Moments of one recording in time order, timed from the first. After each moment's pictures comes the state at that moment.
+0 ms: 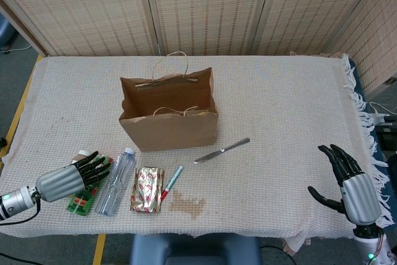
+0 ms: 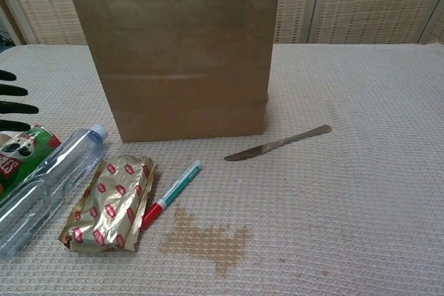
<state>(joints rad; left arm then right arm) -0.55 -1.18 0.12 -0.86 2.27 1.46 0.23 0.11 -1.19 -0.03 -1.63 -1.73 1.75 0.14</state>
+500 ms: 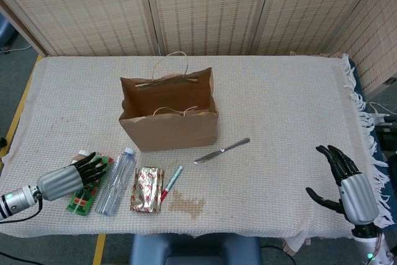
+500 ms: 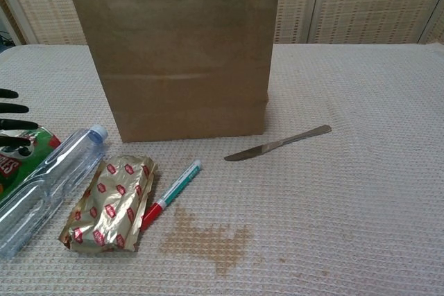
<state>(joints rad) -0.55 -1.29 0.20 -0.66 2.22 1.48 0.22 0.10 -1.18 -0.02 -1.66 -1.72 1.71 0.16</state>
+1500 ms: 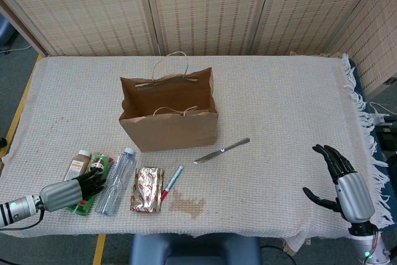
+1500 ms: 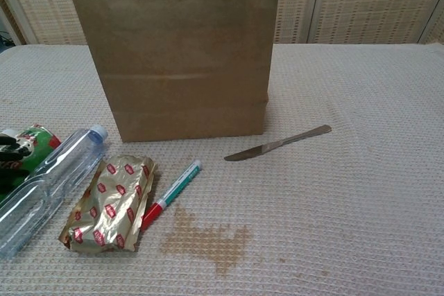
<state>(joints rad) -0.52 -1.44 0.36 -0.38 2.19 1.55 0.21 0.09 -1.17 0.00 -1.70 -1.71 1.65 0.17</state>
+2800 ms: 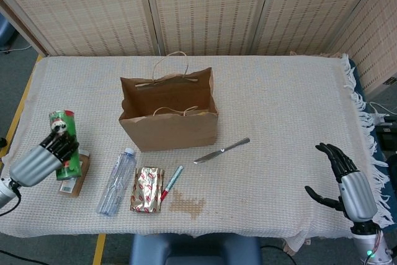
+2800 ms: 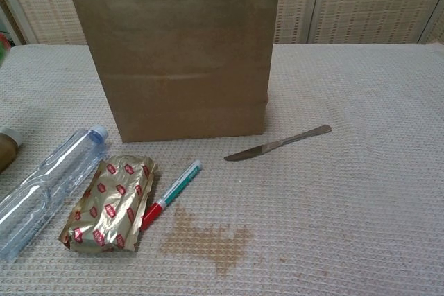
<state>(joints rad) -0.45 -1.42 0.15 -0.40 1.81 1.70 -0.04 0.08 -1.16 0.02 -1.70 -1.70 1.64 0.21</state>
